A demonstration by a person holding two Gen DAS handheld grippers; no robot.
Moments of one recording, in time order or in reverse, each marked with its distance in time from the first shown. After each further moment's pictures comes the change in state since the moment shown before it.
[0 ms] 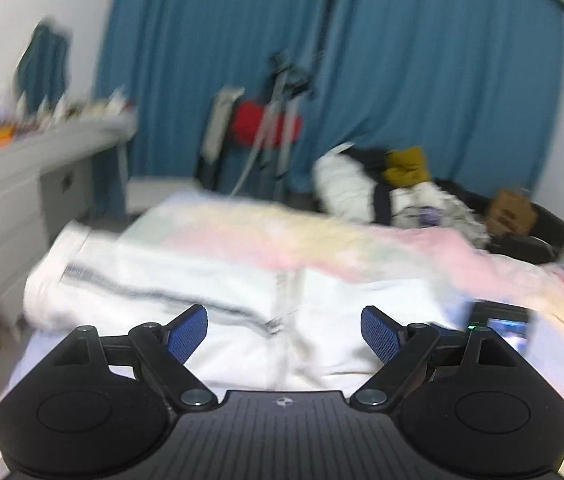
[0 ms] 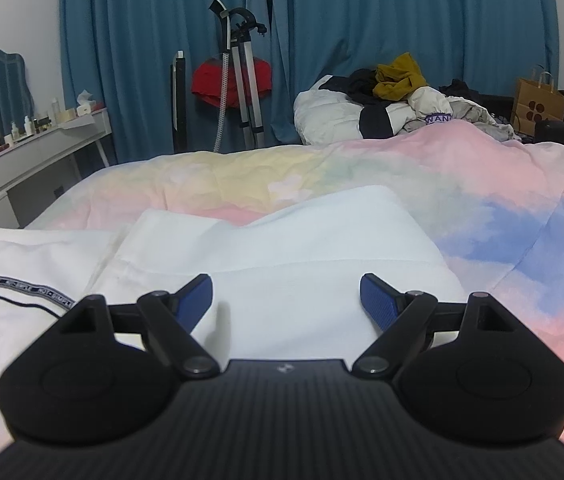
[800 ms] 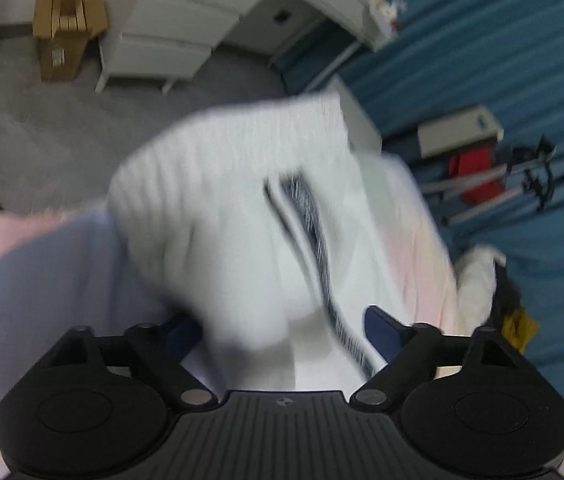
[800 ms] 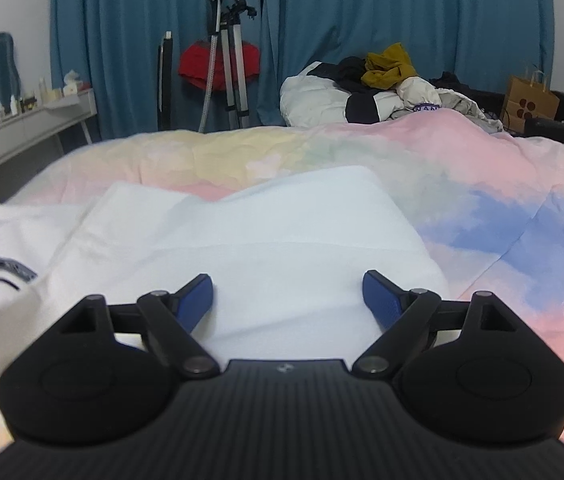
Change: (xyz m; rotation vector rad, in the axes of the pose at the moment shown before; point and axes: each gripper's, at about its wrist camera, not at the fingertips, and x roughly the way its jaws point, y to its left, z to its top) left arm 0.165 0.289 0.006 -0.872 0.115 0.153; right arm 0.016 -0.003 -0.013 -0.047 0.038 -0.065
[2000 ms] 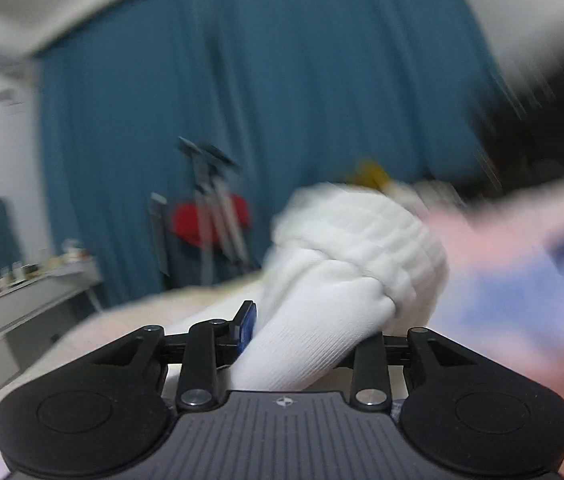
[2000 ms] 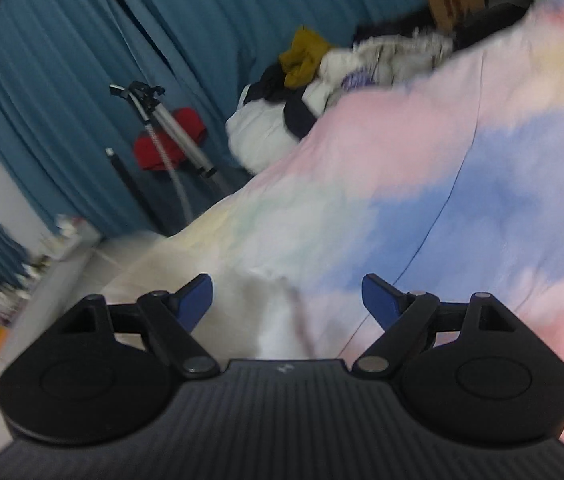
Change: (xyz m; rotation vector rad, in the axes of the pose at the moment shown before) left arm 0.029 -0.274 -0.477 1.424 -0.512 -0.194; right arm -0.033 -0.193 0.048 0.595 0.028 0.183
